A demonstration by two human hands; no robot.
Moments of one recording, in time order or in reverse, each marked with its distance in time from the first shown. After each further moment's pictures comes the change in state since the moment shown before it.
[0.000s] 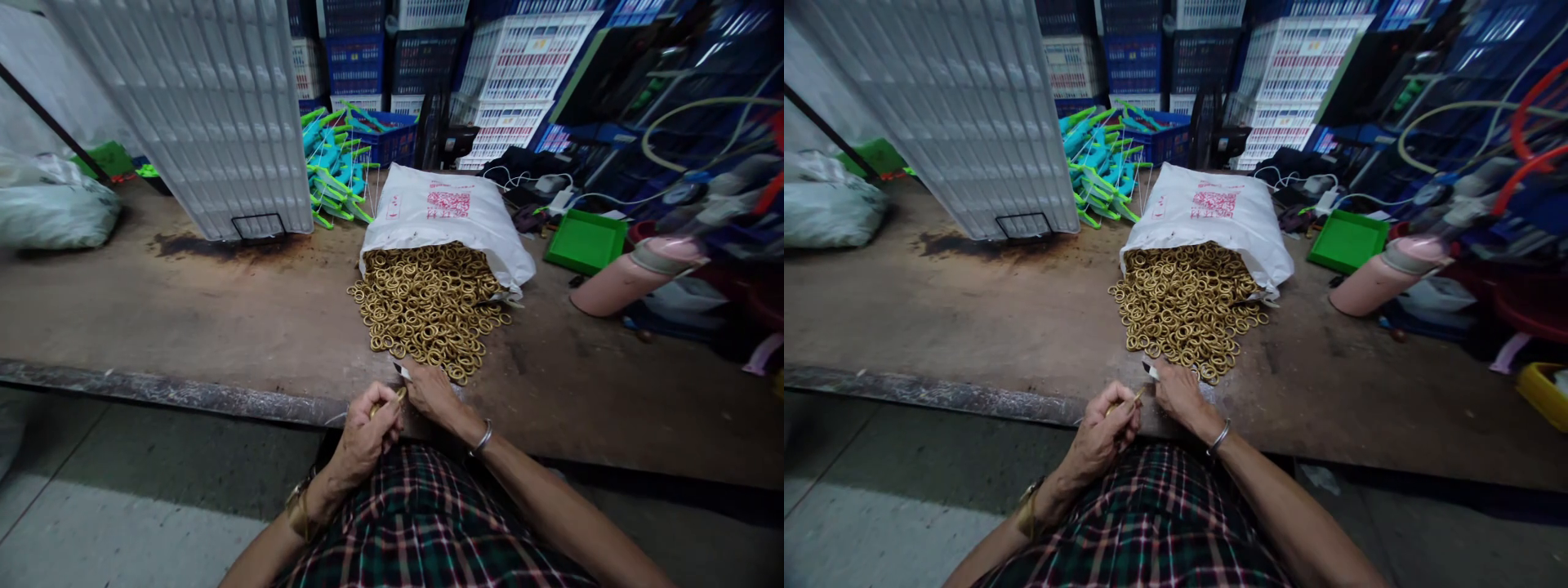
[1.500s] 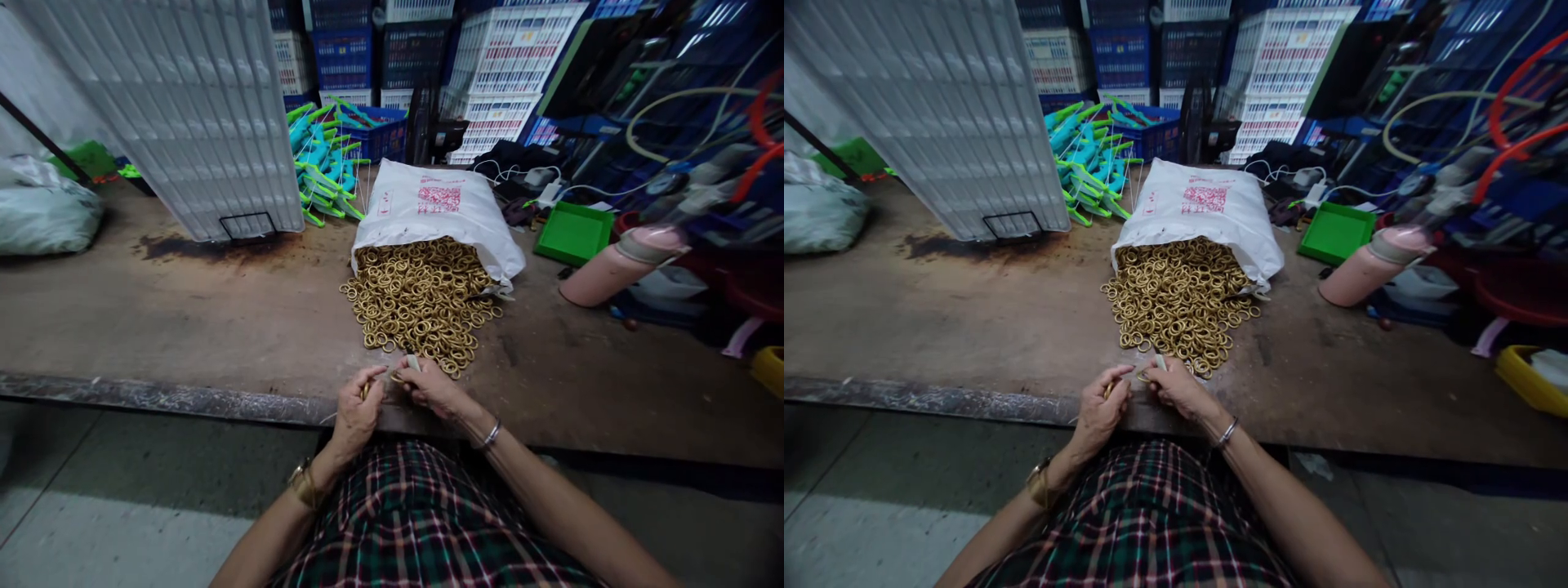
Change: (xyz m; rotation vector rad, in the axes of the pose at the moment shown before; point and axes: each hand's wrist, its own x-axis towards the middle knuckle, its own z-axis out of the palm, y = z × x) left_hand 0.026 -0.019 -0.008 0.240 0.253 0.178; right_hand -0.004 0.001 -0.009 1.363 -0.204 0.317
